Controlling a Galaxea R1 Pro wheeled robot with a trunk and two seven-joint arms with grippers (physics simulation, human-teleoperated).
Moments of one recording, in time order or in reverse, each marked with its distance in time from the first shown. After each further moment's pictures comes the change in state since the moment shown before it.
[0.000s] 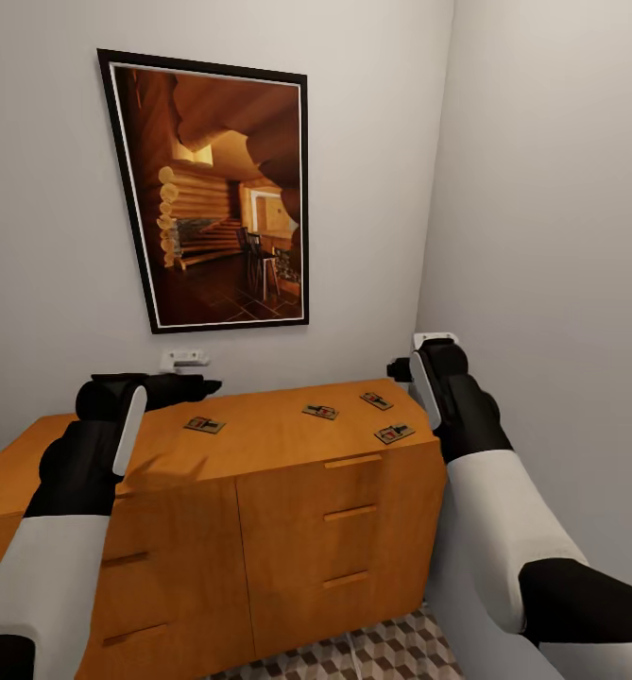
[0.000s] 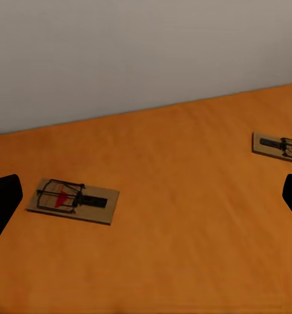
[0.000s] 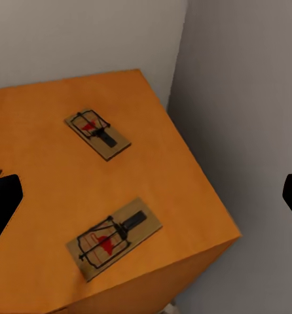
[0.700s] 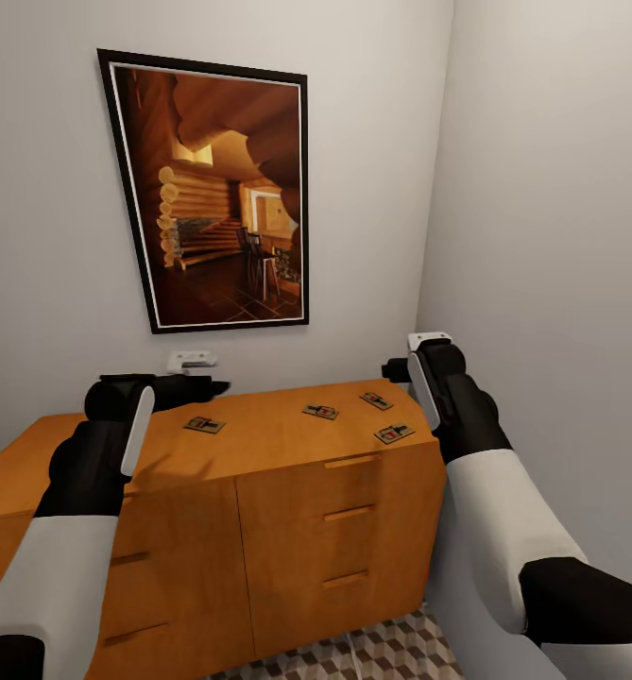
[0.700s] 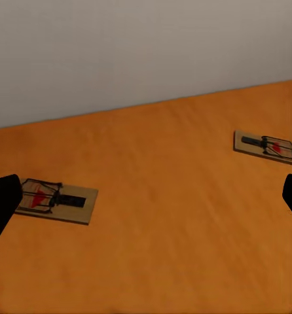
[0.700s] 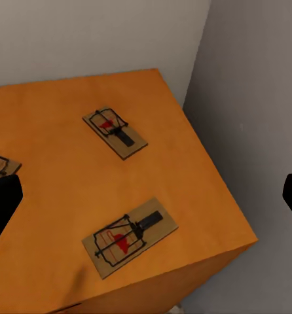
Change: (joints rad) left arm 0.001 -0.030 0.000 0.001 0.001 0.004 -0.005; right arm -0.001 -0.005 0.022 0.006 -0.001 0.000 0.052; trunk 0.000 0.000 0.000
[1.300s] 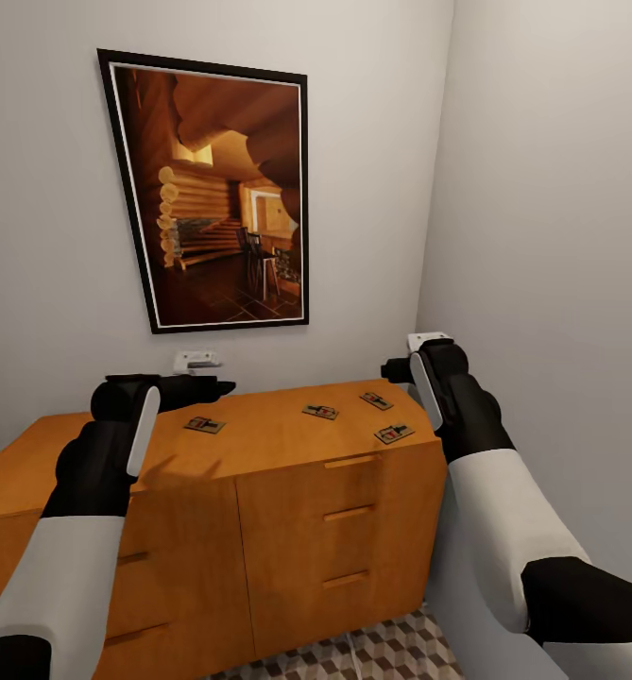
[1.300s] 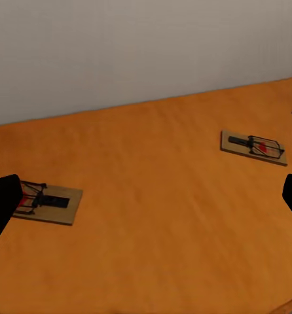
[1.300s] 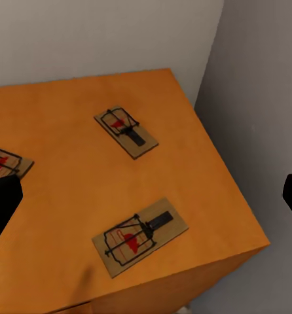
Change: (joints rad) left arm 0.001 -0.024 0.000 -0.003 0.000 0.003 0.000; right arm 0.000 -0.009 -0.003 0.001 0.001 0.000 0.051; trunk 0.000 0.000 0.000
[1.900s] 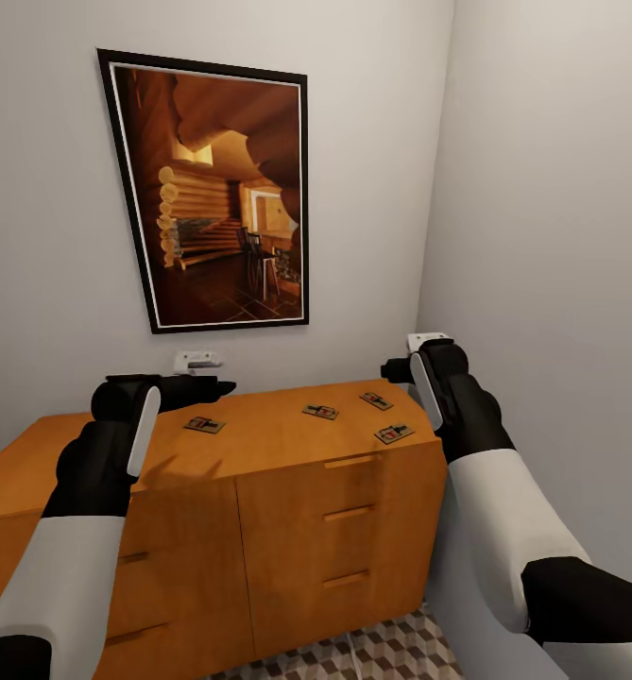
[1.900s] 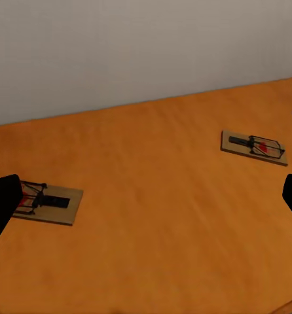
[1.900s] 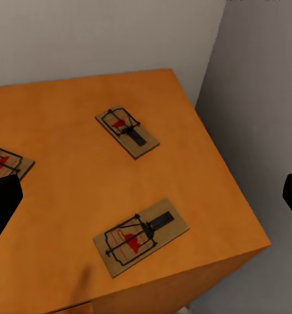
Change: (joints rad) left arm 0.000 -0.001 0.000 0.001 -0.001 -0.001 0.001; right arm 0.000 0.000 0.001 0.001 0.002 0.000 0.005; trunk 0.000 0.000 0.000
